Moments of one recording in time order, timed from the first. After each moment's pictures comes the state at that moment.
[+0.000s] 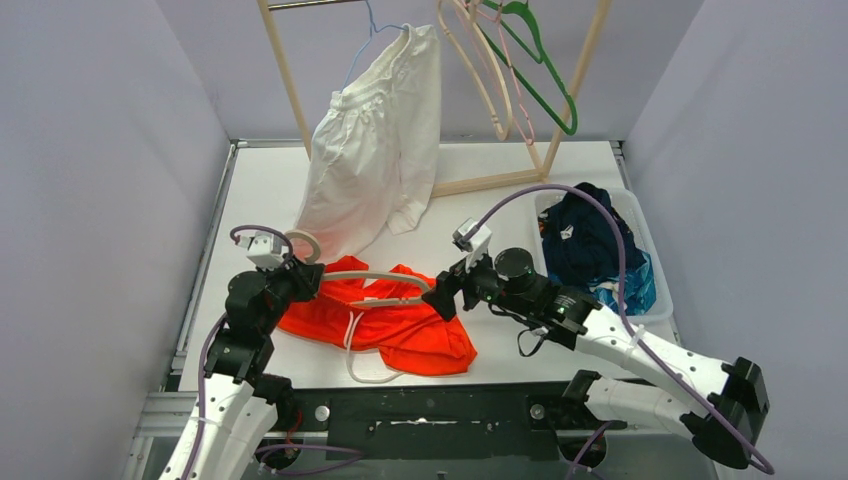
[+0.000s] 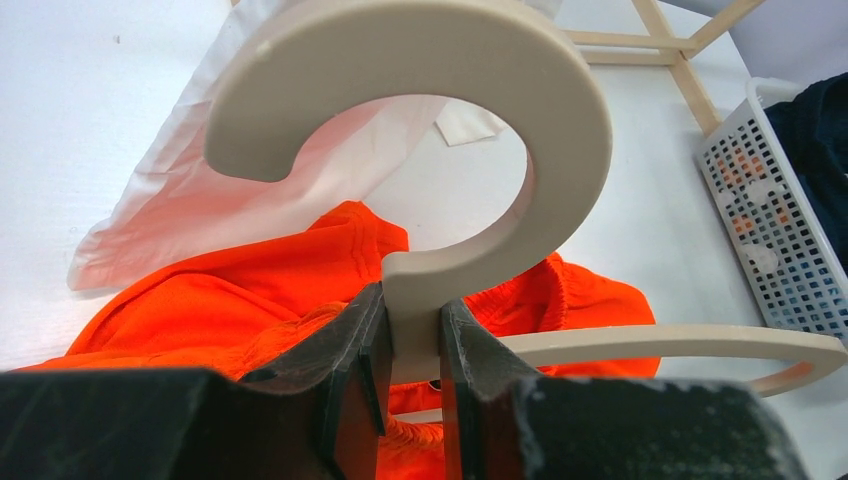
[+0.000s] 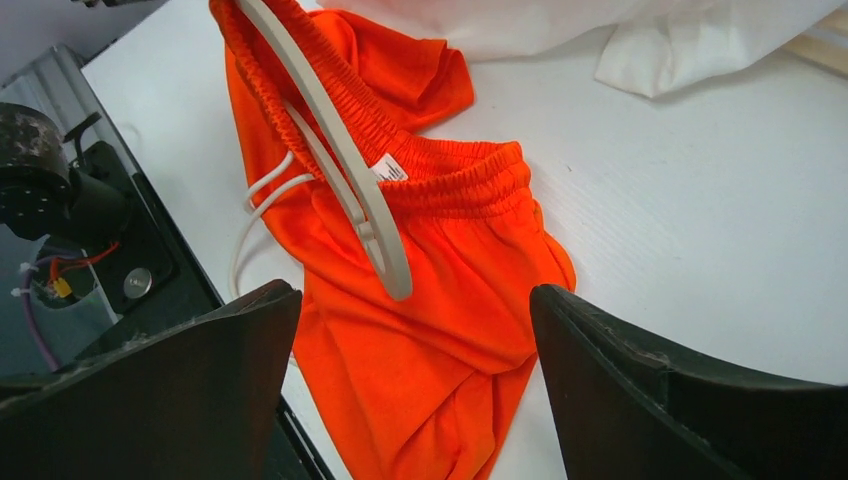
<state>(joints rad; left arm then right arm) -0.20 0.49 0.42 -0.20 0.08 -0.43 0.90 0.97 0.75 -0.14 -0.08 0.19</state>
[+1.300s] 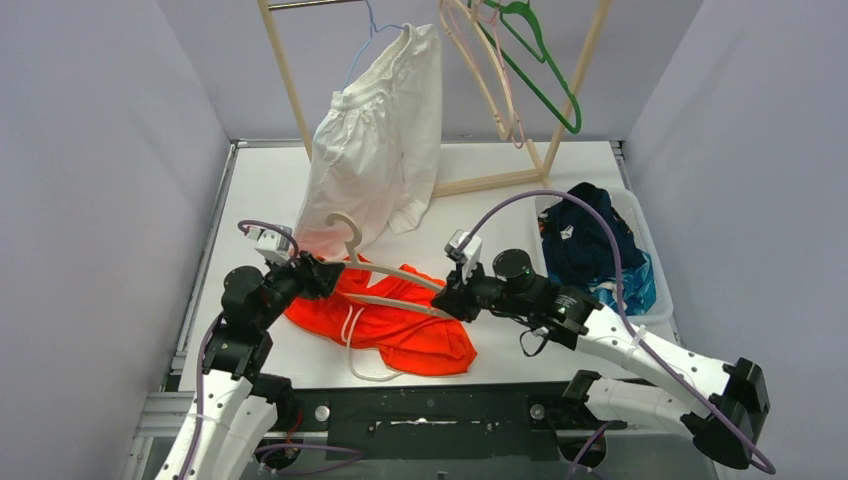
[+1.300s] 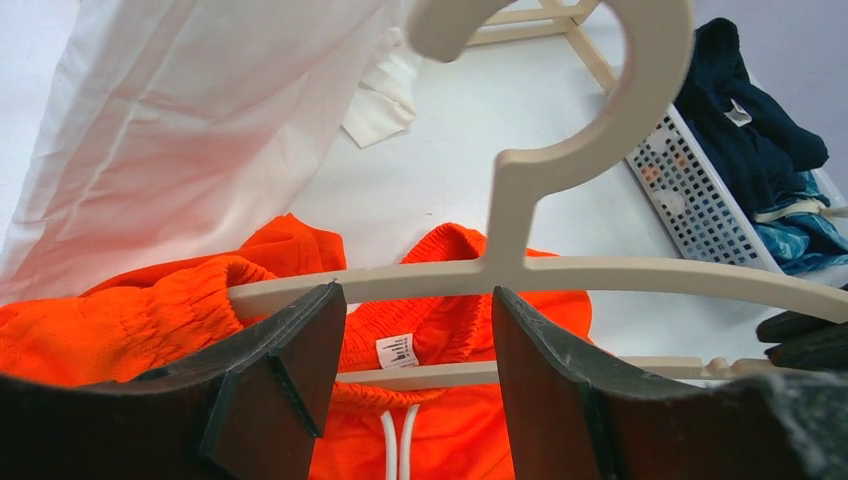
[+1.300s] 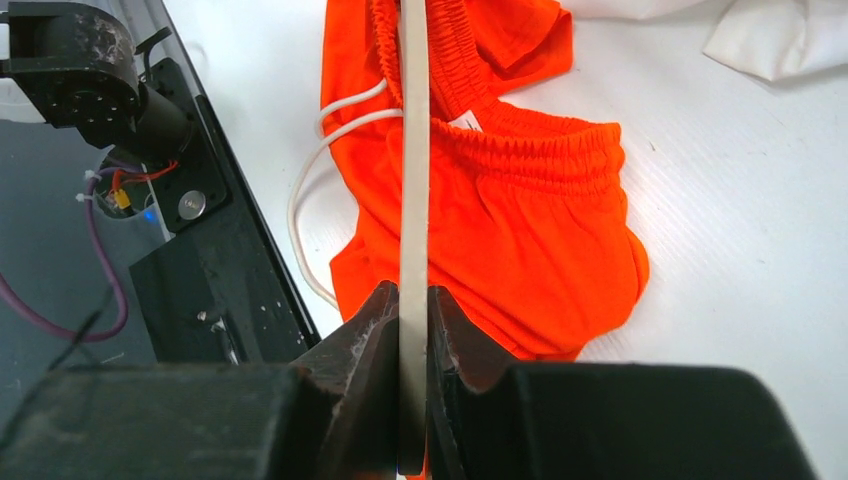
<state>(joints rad) -0.20 0.52 0.46 -0.15 0.29 -0.40 0.90 1.02 0.77 -0.19 -0.26 0.14</state>
